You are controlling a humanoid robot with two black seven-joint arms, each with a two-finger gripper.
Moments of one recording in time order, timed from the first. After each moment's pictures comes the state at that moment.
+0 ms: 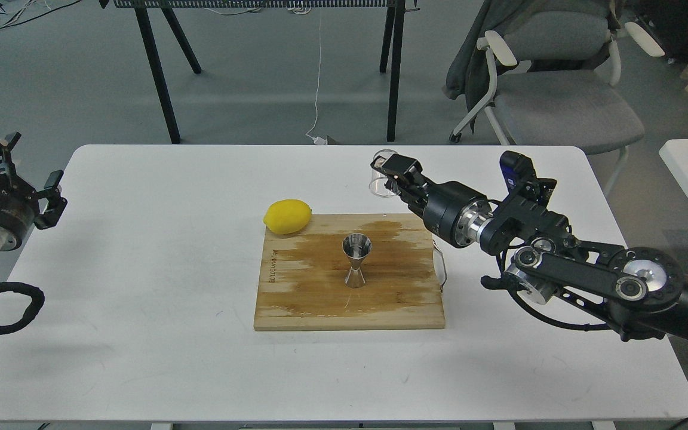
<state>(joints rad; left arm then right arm) -0.59 0.53 -0.66 -0.37 0.05 -0.49 -0.49 0.84 -0.45 0.33 1.45 -0.61 -0.28 -0.03</state>
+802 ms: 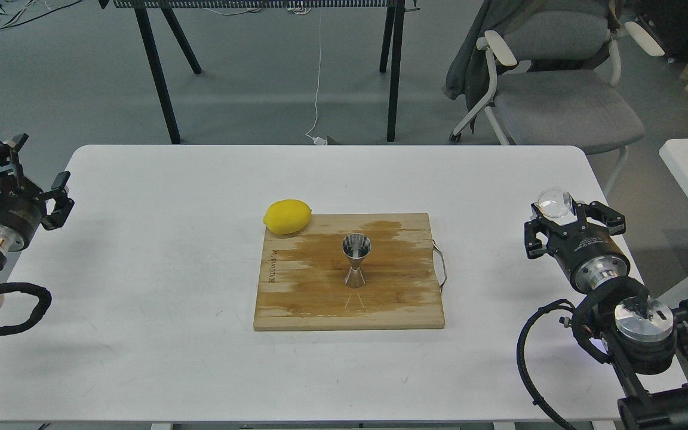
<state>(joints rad) -0.59 0.51 -0.66 -0.37 0.05 -0.49 -0.49 0.03 -0.13 1.45 1.44 0.17 -0.32 0.02</state>
